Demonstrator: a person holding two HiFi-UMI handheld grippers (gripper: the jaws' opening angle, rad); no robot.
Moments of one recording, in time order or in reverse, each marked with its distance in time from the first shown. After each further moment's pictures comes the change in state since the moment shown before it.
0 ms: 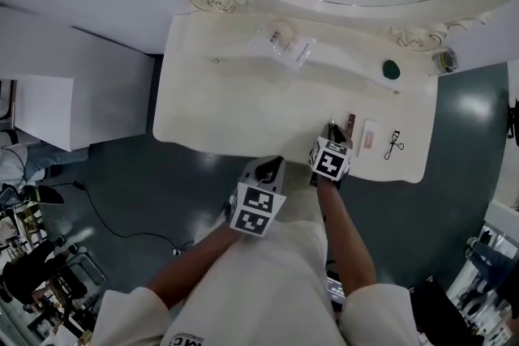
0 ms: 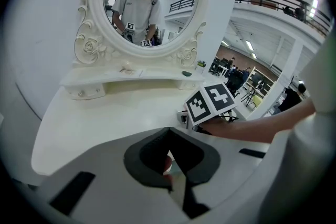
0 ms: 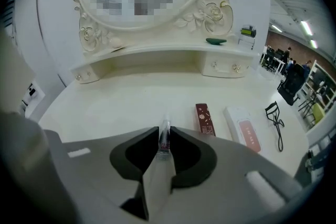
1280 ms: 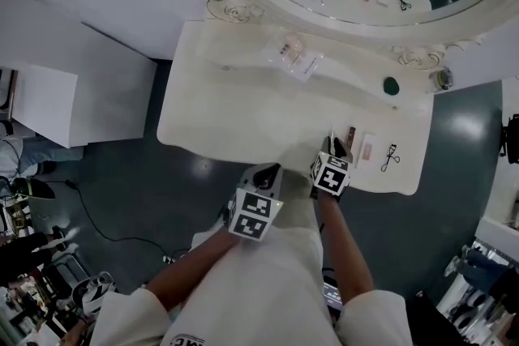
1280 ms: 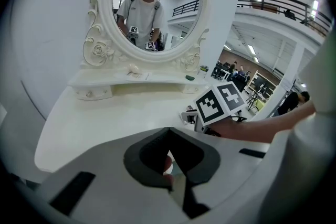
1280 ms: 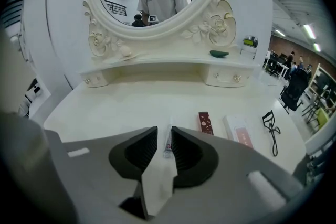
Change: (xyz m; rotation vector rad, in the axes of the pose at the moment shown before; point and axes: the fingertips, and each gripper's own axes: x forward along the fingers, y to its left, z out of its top) left arm -0.014 0.013 -0.001 -0.024 -0.053 0.020; right arm -0.021 0.010 0.010 -0.042 -0.051 0.026
